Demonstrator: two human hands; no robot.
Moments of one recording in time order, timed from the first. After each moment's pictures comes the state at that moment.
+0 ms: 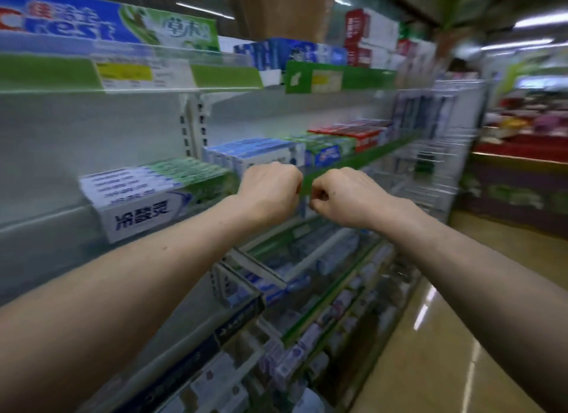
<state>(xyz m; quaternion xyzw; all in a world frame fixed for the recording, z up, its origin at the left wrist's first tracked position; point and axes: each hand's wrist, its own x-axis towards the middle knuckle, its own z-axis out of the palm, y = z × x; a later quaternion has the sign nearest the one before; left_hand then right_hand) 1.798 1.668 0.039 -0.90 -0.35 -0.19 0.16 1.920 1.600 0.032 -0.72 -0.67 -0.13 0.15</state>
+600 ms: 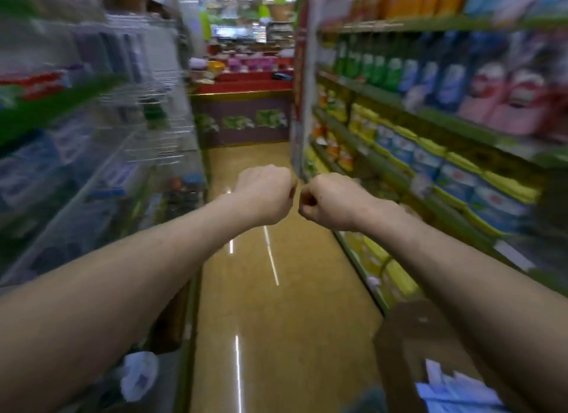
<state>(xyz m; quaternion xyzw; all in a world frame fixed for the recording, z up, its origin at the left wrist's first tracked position) 1.912 1.352 -0.042 -0.99 0.10 -0.11 0.06 1.930 1.220 -0.055 -0.96 -0.27 -0.05 0.07</state>
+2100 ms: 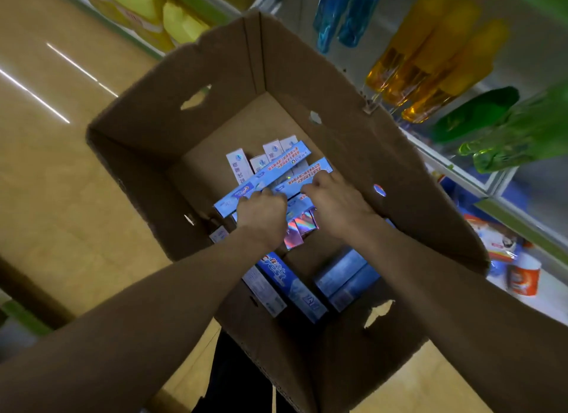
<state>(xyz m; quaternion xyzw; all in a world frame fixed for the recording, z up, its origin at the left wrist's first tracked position) 1.869 0.917 -0.547 -0.87 0.37 0.31 0.10 1.799 0.793 -0.540 -0.95 0.13 0.26 0.14</state>
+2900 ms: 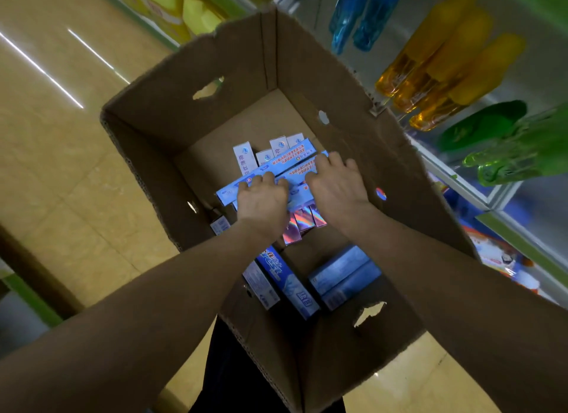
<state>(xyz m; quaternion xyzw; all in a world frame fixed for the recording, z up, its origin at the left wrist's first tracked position) 1.863 0.917 -0.546 -0.90 0.35 0.24 0.08 1.813 0.792 -0.528 -0.97 0.06 0.22 -0.03</state>
